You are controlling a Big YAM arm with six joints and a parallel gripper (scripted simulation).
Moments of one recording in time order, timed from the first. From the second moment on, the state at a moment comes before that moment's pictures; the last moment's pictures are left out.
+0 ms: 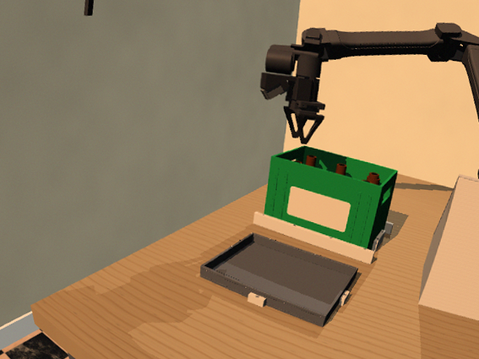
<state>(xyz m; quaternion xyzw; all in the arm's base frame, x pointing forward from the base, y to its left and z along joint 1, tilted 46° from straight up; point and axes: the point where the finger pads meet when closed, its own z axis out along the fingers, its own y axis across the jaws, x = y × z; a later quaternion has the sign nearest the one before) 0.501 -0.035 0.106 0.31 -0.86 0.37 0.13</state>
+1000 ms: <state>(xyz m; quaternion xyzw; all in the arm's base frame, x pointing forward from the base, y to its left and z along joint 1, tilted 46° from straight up) 0.498 -0.029 0.111 0.31 -0.87 0.37 0.13</state>
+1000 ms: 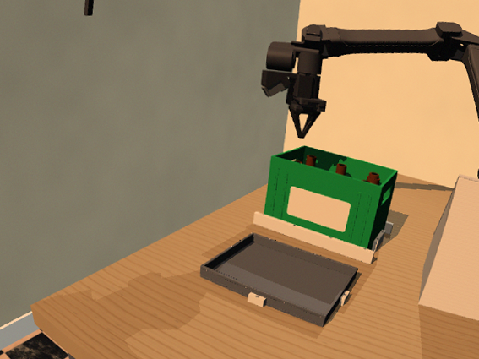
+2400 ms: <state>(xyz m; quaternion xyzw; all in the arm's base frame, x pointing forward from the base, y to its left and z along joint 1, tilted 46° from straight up) 0.320 -0.071 0.168 0.30 -0.87 0.37 0.12</state>
